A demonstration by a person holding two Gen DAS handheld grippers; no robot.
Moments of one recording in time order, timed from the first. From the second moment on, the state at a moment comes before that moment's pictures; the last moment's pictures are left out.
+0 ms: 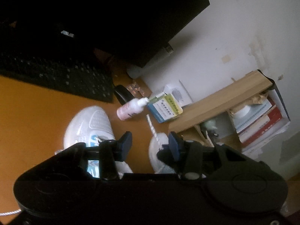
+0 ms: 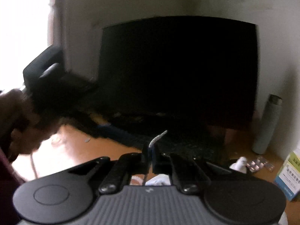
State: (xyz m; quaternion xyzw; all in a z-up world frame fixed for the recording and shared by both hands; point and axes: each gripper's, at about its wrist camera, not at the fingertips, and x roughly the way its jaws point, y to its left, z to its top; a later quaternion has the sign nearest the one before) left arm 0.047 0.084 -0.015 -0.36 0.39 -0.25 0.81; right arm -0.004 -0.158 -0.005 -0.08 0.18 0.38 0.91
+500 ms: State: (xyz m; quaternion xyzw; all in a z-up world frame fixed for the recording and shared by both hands) left arm 0.045 0.078 -0.021 -0.37 0.40 -0.26 0.80; right arm -0.014 -0.154 -0.006 -0.12 0.17 0.39 0.90
